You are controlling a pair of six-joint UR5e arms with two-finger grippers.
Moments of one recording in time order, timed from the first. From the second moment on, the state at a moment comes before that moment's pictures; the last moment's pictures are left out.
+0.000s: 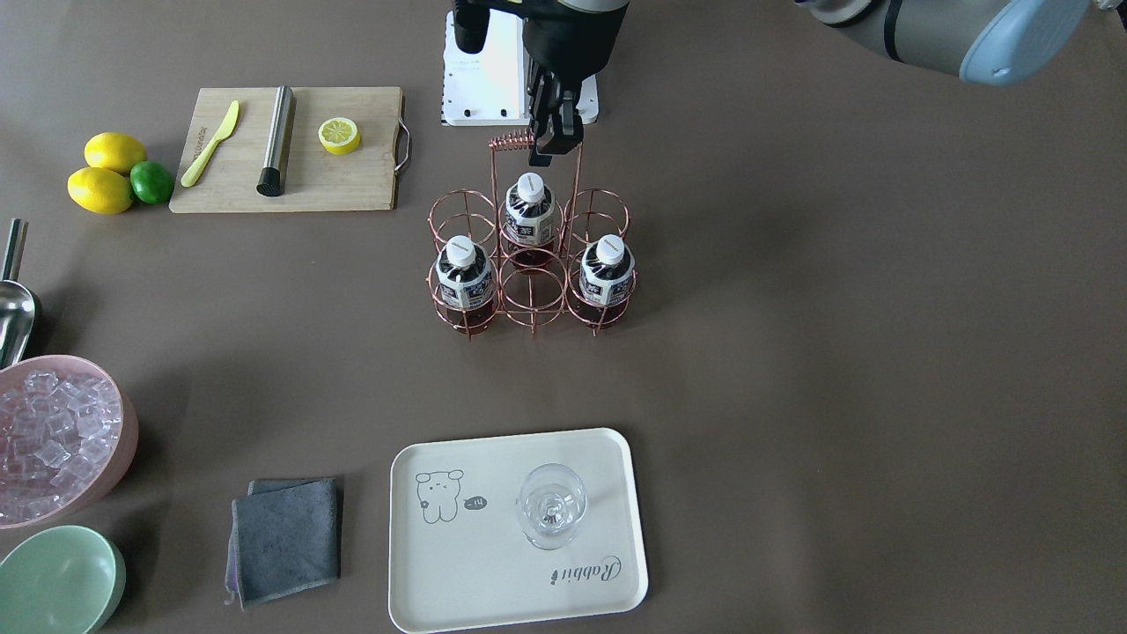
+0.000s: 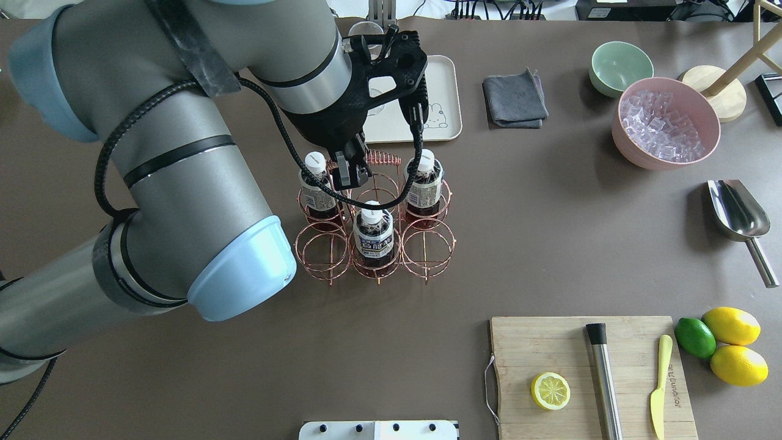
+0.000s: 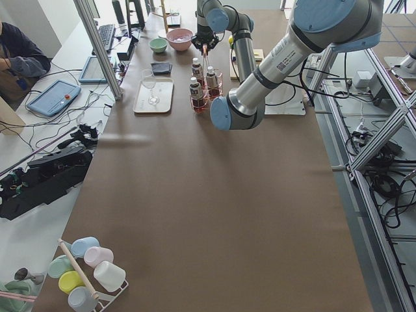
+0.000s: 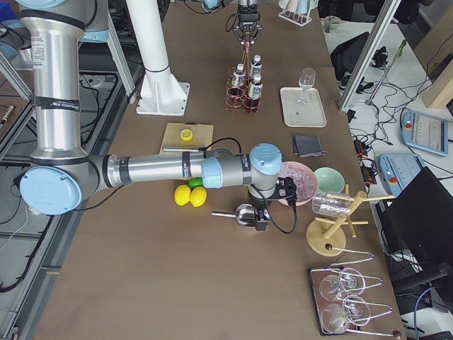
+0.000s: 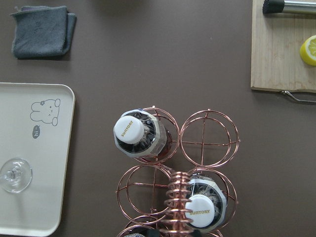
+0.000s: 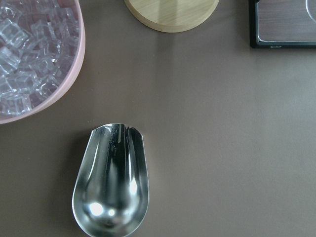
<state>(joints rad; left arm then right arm) -0.69 -2.53 -1.89 -1.20 -2.06 0.32 1.47 -1.59 1.71 -1.55 2.30 0.07</state>
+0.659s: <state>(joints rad) -0.66 -2.52 -1.89 -1.20 -2.03 0.32 1.25 -1.23 1.81 -1.52 2.29 0.33</state>
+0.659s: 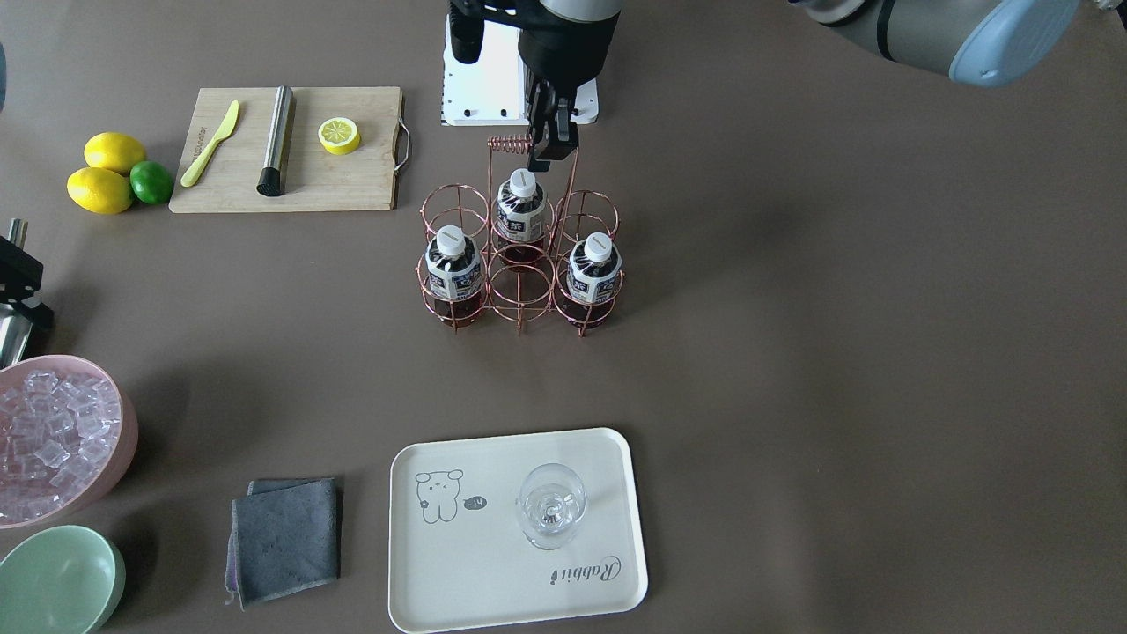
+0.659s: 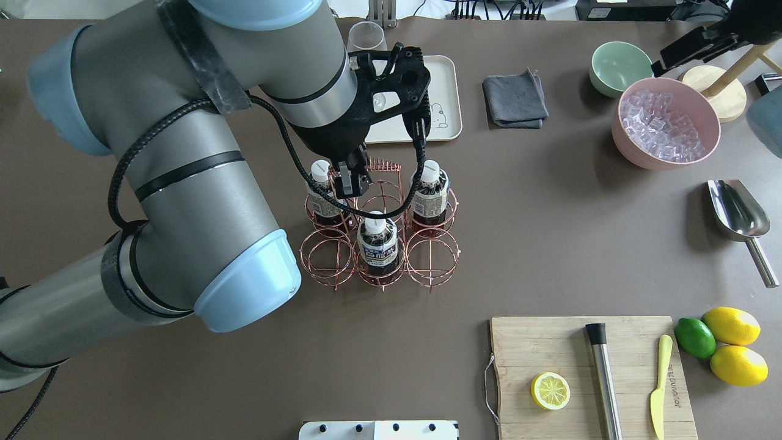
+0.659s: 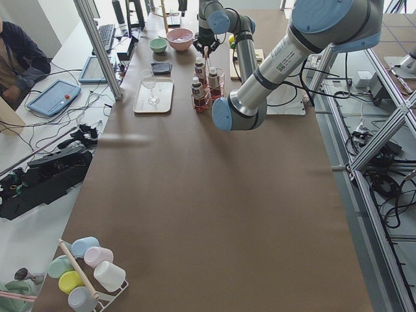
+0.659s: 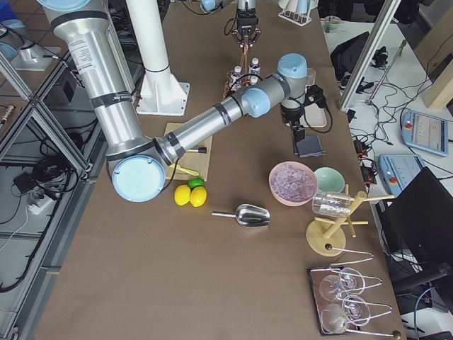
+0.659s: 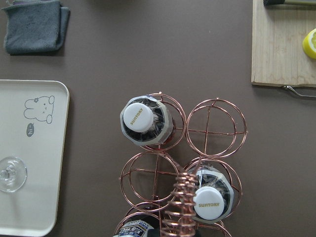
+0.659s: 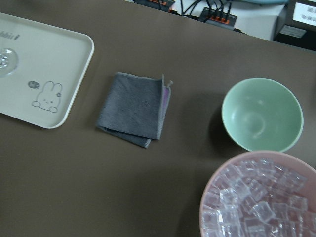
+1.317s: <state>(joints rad) -0.66 -2.52 -1.89 -1.20 -2.03 0.31 0.90 -1.15 1.81 -0.97 2.05 0.62</state>
